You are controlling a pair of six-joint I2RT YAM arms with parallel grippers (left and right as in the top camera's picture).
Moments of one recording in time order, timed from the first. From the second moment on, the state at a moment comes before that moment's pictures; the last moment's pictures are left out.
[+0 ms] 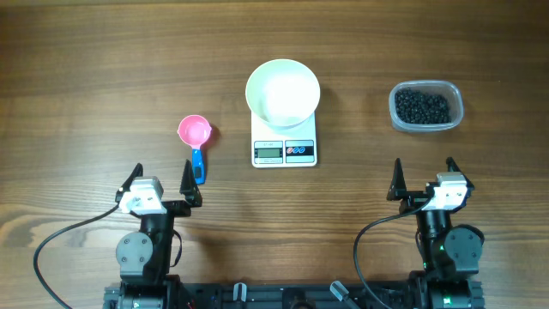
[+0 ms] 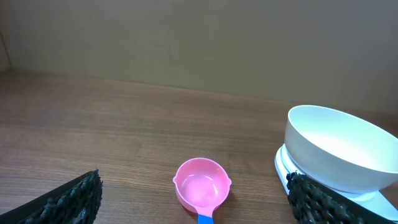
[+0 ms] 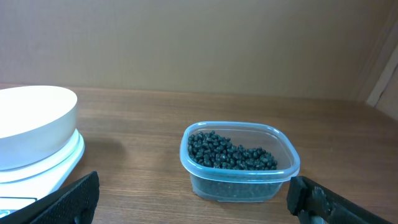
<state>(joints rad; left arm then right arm) -0.02 0.01 0.01 -0.06 -0.03 -0.13 0.00 0.00 0.01 -0.07 0.00 -0.05</state>
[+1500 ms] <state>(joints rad) -0.05 0.08 0.01 0.04 0.08 -0.90 -0.02 0.05 0.01 0.00 0.00 0.07</state>
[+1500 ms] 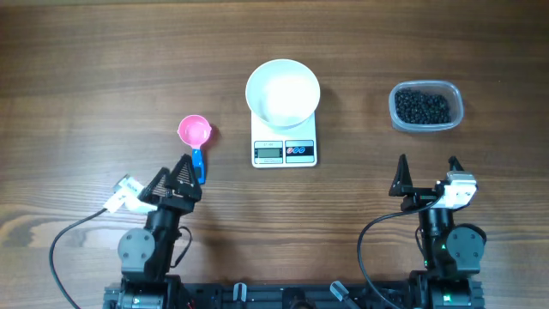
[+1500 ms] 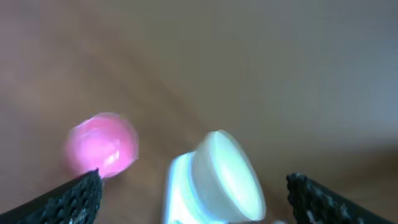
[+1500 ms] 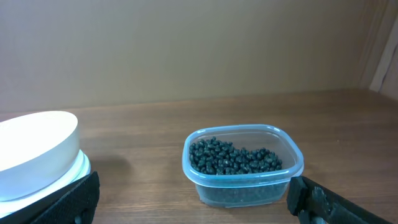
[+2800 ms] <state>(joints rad) 0.07 1.80 1.06 -0.78 0.33 -0.20 -0.02 0.05 0.01 0.00 0.00 0.07</state>
